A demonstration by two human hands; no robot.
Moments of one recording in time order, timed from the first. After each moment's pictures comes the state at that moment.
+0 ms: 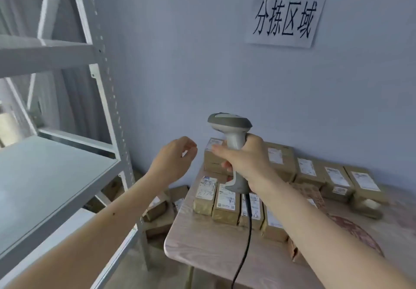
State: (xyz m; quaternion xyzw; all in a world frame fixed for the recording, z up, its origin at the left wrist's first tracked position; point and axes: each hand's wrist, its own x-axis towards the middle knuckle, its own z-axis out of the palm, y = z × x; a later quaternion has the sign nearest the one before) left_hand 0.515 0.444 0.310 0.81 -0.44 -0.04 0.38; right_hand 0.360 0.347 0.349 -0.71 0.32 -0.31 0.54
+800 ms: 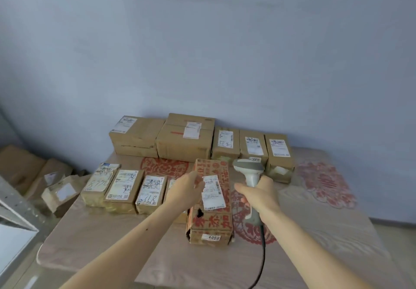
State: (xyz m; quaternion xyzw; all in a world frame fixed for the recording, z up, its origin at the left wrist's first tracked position) left_hand 0.260 0.138 0.148 0.81 -0.48 -0.21 0.25; right_hand 0.076 0.047 0.172 -0.63 0.58 -0.24 0.47
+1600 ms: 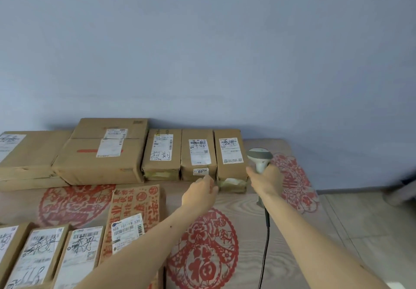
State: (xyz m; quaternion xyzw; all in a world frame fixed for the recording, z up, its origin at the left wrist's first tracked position) left_hand 0.144 -0.150 0.057 0.77 -0.53 -0.30 0.18; right_hand -0.020 -0.235 0.098 -0.55 0.70 -0.29 0.34
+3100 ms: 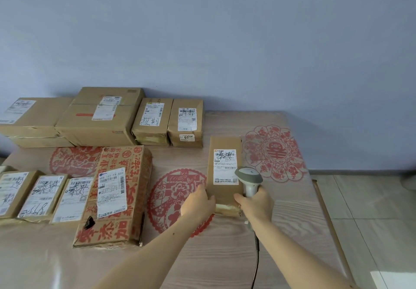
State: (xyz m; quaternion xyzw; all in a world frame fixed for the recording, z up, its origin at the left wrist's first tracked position) left_hand 0.013 -0.083 0.006 0.84 -0.40 -0.34 0.11; right_hand -0.137 -0.142 0.016 -0.53 0.70 -0.21 0.43
